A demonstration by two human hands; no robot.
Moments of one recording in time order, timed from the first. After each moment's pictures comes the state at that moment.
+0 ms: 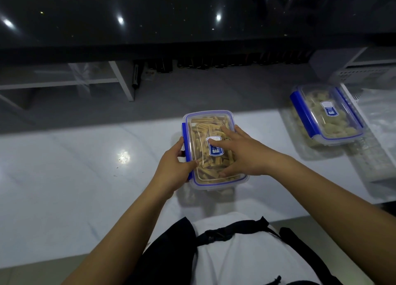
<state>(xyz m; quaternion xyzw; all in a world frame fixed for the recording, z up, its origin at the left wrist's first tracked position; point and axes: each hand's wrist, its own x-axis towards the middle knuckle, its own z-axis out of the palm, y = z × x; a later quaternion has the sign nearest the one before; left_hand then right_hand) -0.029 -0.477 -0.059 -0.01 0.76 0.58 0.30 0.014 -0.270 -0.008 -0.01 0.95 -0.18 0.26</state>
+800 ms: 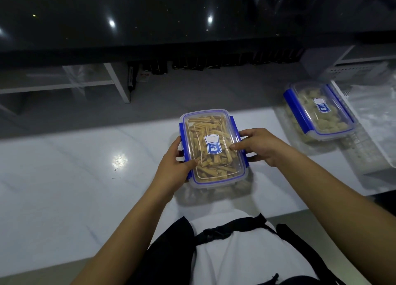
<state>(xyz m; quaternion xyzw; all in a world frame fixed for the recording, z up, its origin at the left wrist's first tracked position) -0.027 -0.479 -0.073 -0.01 0.74 0.60 0.30 0.012 -0.232 -0.035 0.37 0.72 -0.56 0.19</state>
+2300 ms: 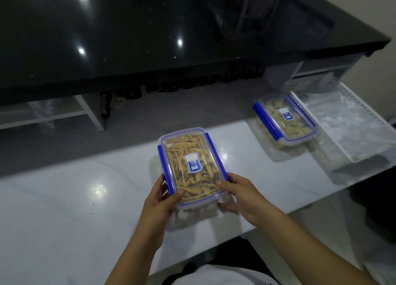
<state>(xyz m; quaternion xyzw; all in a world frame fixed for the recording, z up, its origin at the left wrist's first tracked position) 0.008 -0.493 -0.081 -0.05 0.61 0.70 0.36 0.098 -0.282 -0.058 0.39 0.52 -0.76 0.07</state>
